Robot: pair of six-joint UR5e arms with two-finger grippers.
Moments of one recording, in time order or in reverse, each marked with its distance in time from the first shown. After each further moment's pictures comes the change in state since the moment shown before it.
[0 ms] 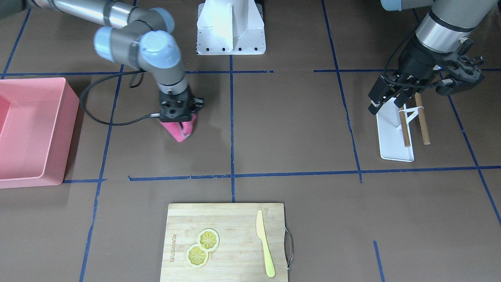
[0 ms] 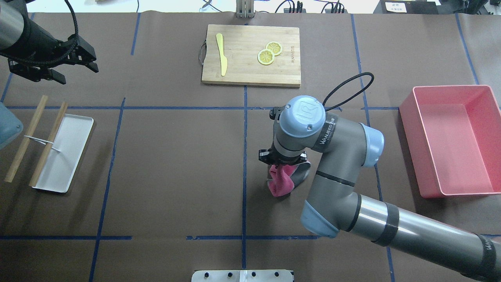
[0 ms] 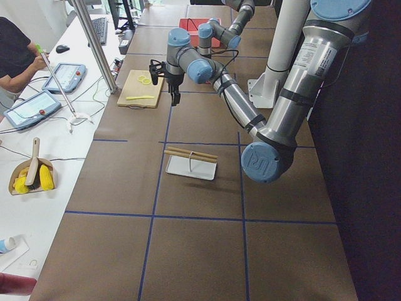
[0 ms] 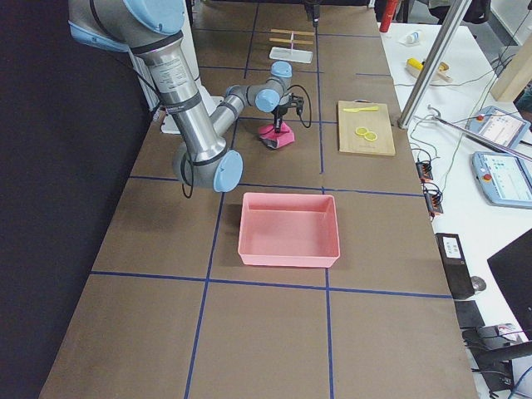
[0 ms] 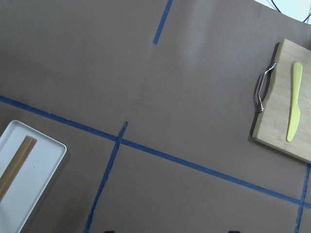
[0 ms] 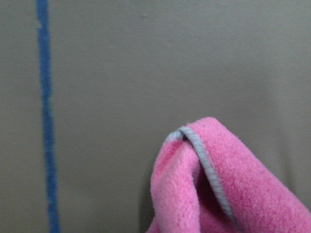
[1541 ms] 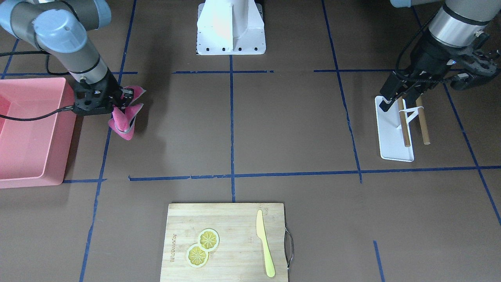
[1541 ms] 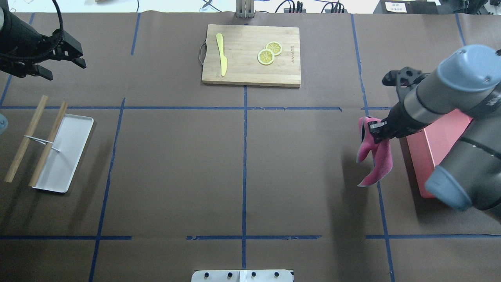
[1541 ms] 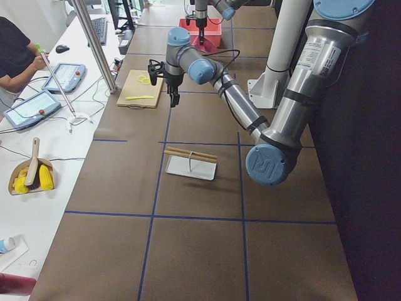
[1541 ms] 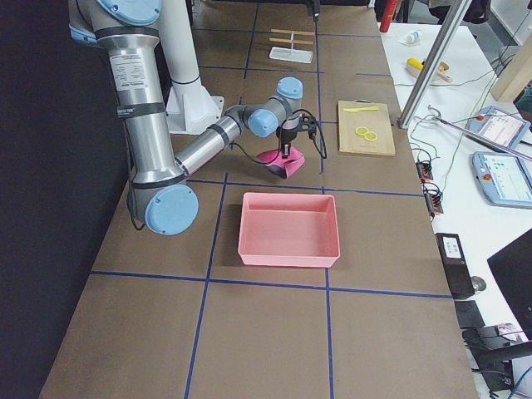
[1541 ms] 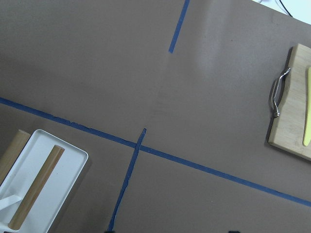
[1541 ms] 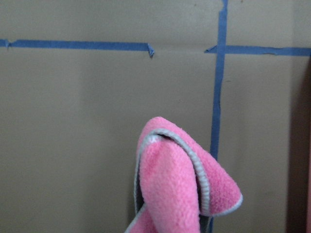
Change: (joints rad) left arm -0.040 0.020 -0.022 0.012 -0.014 0.036; right arm 0.381 -0.468 0.387 -0.046 0.236 -0.398
